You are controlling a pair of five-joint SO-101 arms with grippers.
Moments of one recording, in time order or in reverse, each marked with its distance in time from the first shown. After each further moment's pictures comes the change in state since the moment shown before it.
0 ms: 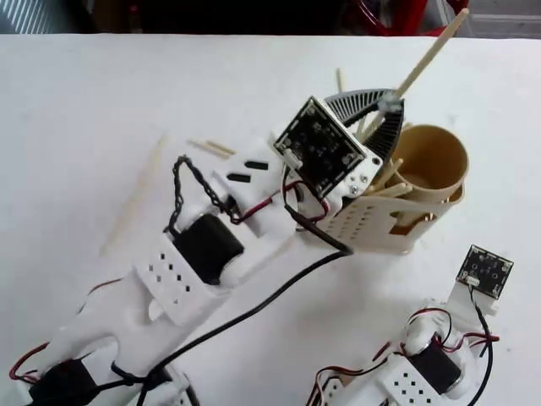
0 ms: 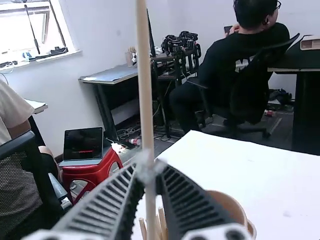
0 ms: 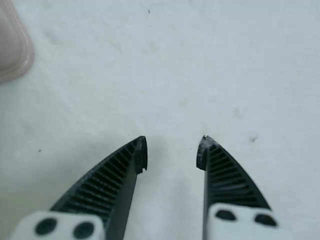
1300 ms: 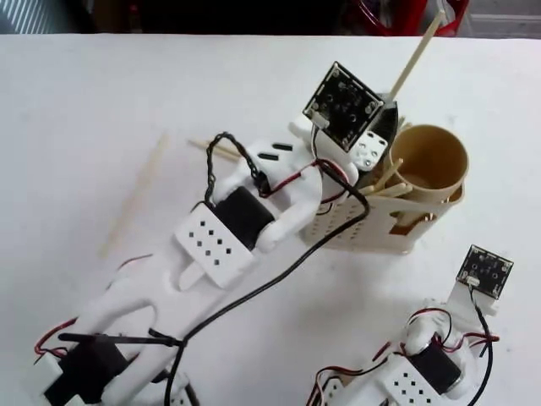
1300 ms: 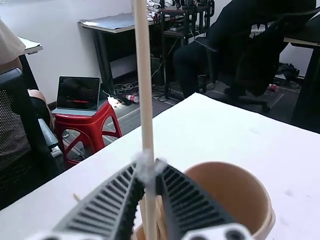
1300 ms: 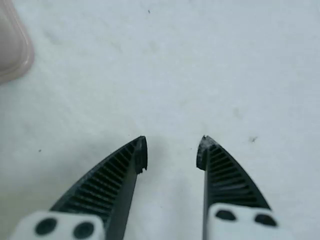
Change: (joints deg) left arm -3.1 12.0 -2.6 0.0 6.7; right arm 0.0 0.0 0.0 0.0 0.0
